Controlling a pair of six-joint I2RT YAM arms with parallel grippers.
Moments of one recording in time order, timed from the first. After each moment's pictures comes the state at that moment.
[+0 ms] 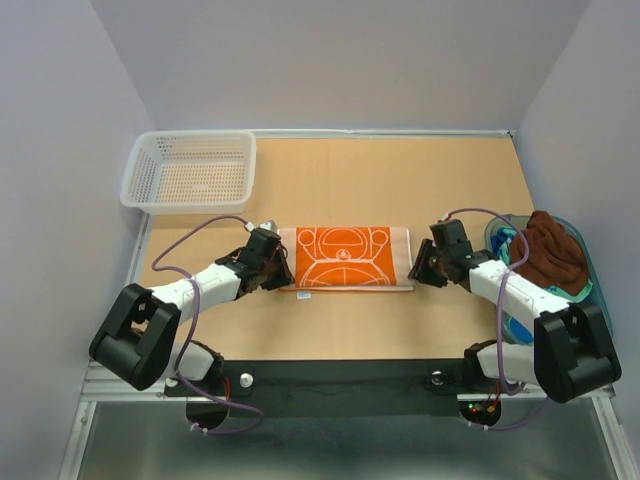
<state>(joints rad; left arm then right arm) -0.54 1.33 0.57 -0.16 0.01 -0.76 0.31 1.23 0.61 -0.36 0.01 0.64</state>
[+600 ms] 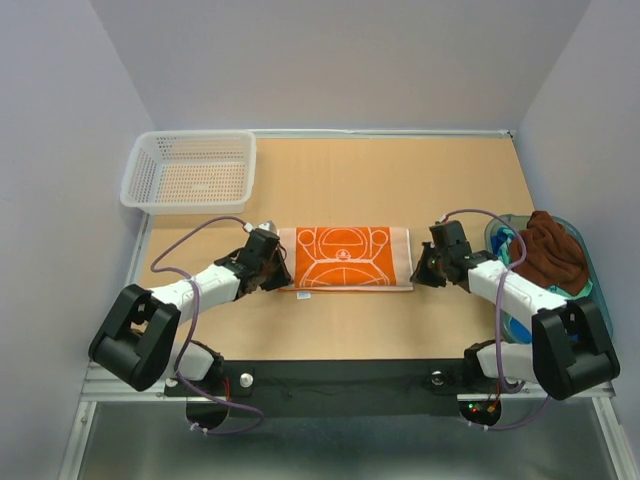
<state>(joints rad) -0.54 1.33 0.56 -0.15 0.01 -0.76 0.31 1.26 0.59 -0.33 -0.03 0.62</state>
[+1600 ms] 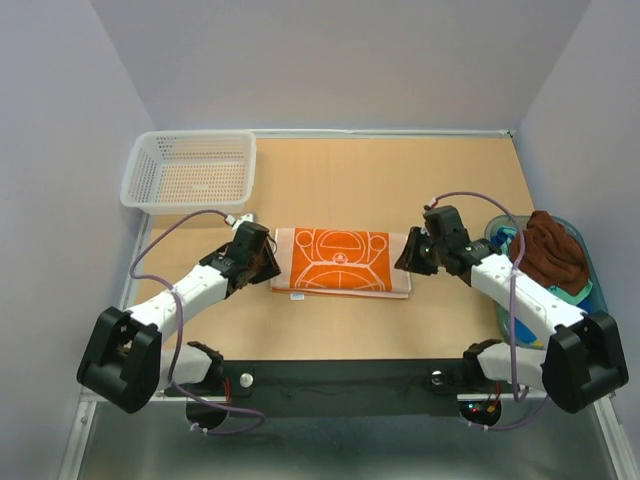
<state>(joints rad) -0.49 1.18 0.62 -0.32 -0.12 -0.76 0.39 1.17 0.76 -0.47 -0.12 0.62</state>
